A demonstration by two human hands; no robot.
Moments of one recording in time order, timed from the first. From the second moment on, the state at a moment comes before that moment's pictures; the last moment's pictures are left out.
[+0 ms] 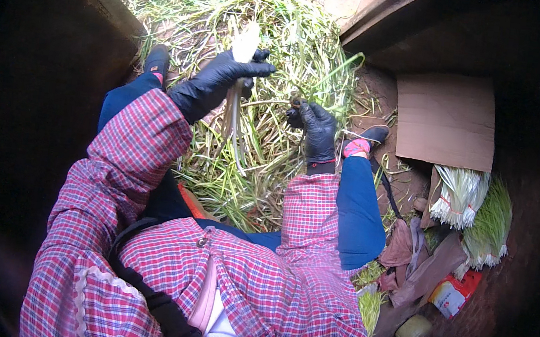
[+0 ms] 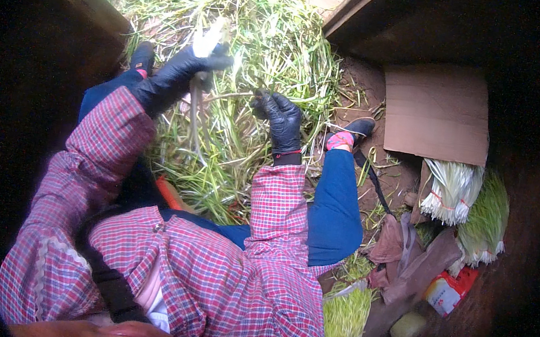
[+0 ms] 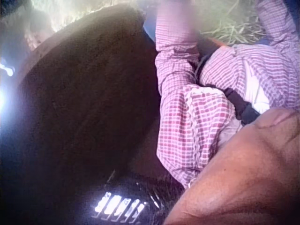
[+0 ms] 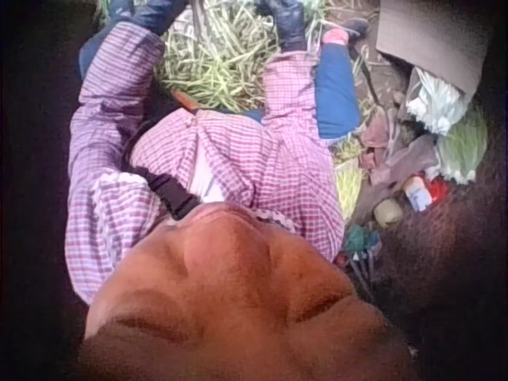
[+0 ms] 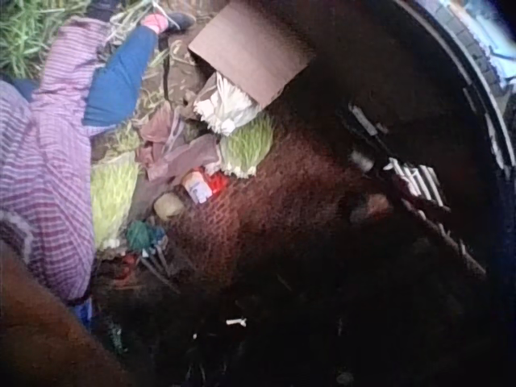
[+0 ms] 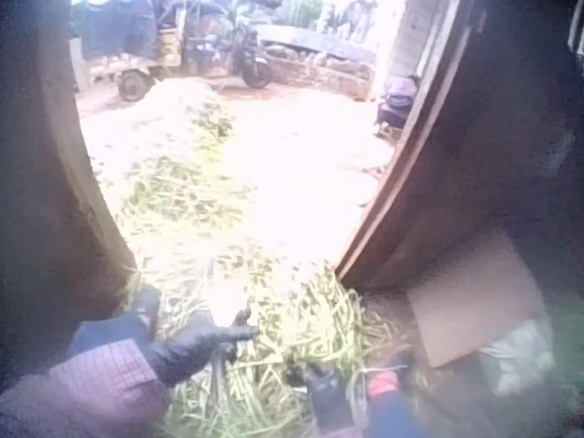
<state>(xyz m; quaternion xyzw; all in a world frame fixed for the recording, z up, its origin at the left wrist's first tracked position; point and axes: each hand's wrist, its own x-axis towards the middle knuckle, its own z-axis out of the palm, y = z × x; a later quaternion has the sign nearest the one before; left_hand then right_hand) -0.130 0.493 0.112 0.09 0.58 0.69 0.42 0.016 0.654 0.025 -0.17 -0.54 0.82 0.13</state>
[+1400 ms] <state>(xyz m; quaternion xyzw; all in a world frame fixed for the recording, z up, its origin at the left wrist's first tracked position) -0.108 0.479 0.112 0.10 0.59 0.63 0.49 0.035 0.676 -0.076 -0.29 -0.58 0.75 -0.16</state>
